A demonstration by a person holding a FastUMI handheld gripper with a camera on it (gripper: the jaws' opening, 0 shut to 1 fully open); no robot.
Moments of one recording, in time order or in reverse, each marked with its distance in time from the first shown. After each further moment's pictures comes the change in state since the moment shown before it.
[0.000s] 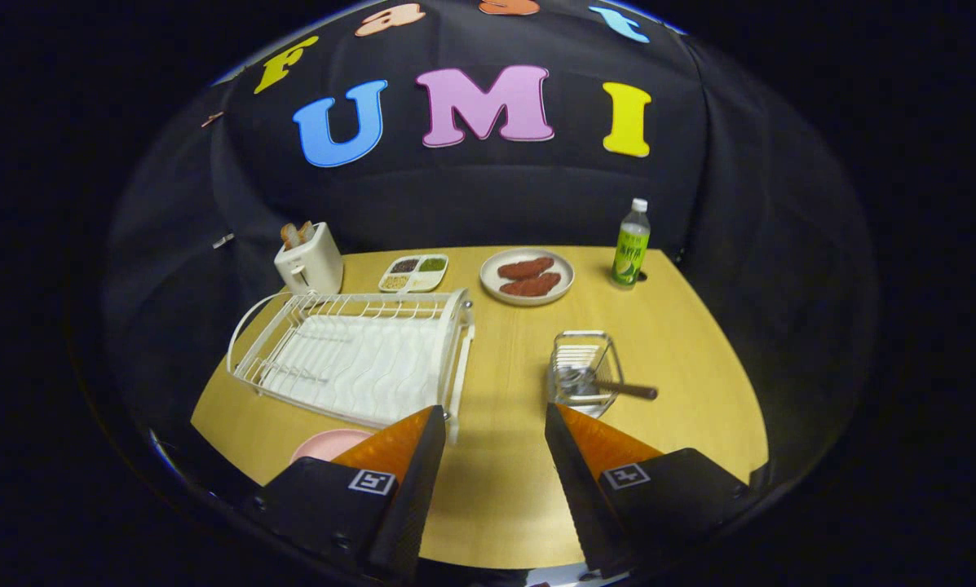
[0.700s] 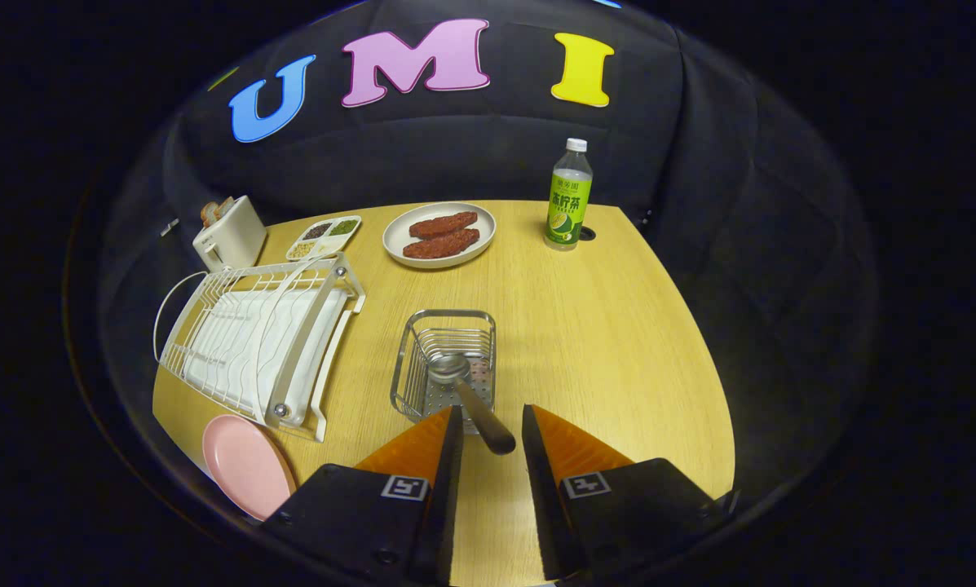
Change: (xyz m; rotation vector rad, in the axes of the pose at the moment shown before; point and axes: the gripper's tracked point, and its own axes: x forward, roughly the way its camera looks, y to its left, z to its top) arm 0.075 -0.101 -0.060 0.063 0.209 -0.047
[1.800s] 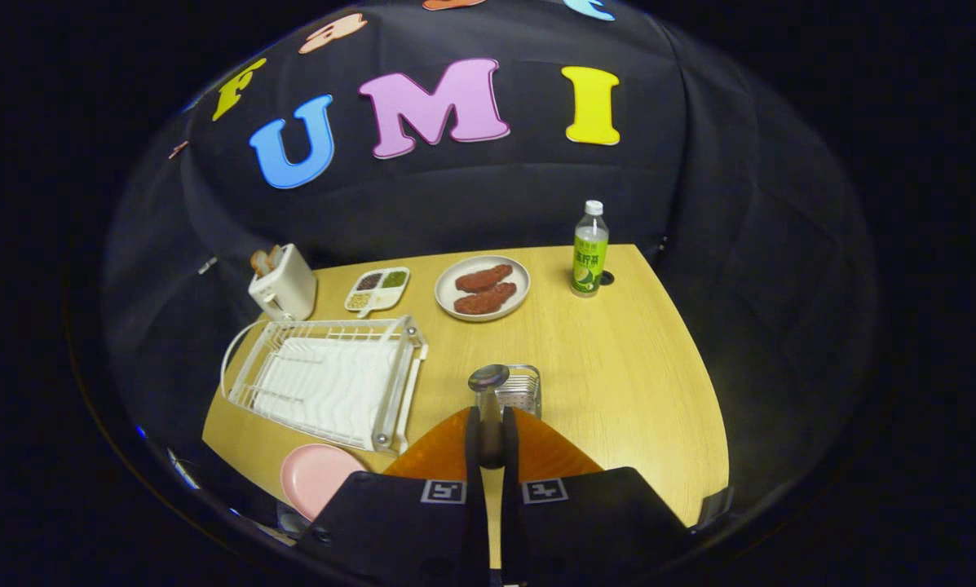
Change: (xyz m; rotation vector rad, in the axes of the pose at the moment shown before) arm -0.116 0.058 0.081 0.028 -0.126 0.151
